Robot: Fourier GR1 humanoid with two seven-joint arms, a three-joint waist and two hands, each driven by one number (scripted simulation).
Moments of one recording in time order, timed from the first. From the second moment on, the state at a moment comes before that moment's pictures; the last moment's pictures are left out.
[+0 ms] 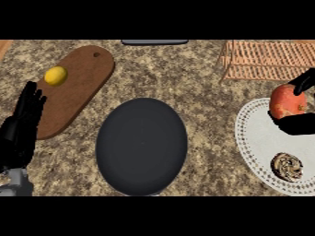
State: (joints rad) left arm -0.05 0.20 0.08 -1.70 0.03 0.15 0.17; right arm -0.36 -0.19 -0.25 -1.89 0.74 0.38 0.53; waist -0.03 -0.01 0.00
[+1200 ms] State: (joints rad) left arm -0.10 0.15 0.07 -1.67 -0.01 0.14 0.16; right arm -0.64 -0.44 -0.44 -1.33 0.70 0.08 0.35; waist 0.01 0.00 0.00
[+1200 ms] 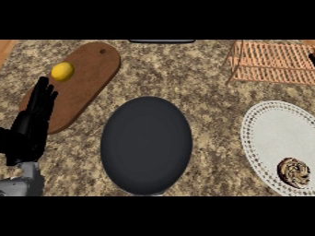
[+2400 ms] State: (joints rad) left arm -0.09 0.13 0.06 -1.70 -0.02 0.12 0.17; right arm -0.97 -0.56 -0.53 -0.45 0.62 -0.22 -0.06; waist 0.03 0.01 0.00
